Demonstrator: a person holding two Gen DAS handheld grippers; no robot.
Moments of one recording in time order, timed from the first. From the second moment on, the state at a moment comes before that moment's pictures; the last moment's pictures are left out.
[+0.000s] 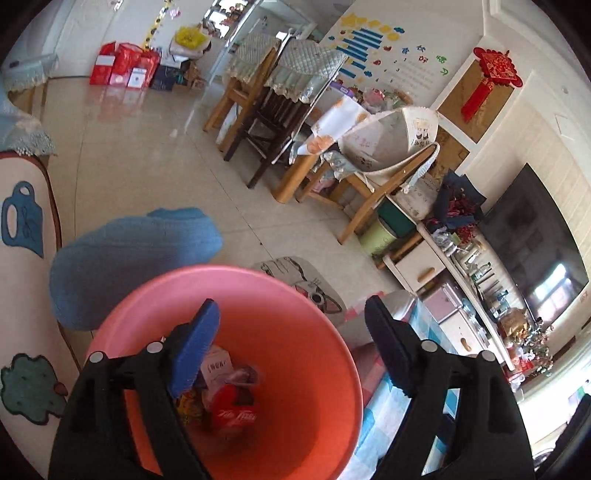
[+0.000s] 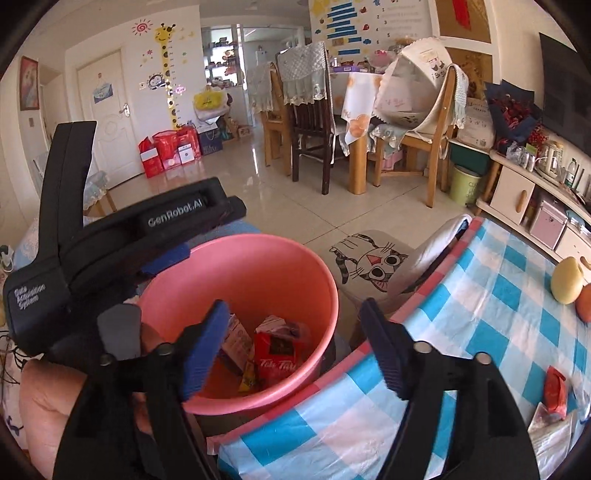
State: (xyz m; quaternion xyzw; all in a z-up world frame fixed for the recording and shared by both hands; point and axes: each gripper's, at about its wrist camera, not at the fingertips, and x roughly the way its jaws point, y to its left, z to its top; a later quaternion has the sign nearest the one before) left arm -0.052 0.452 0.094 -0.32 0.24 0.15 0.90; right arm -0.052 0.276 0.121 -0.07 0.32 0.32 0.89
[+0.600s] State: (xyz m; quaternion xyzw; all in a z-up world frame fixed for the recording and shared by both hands) left arm -0.047 0.358 0.128 -0.25 0.17 0.02 0.95; right arm -0.083 0.140 0.137 -0.05 0.29 0.20 0.93
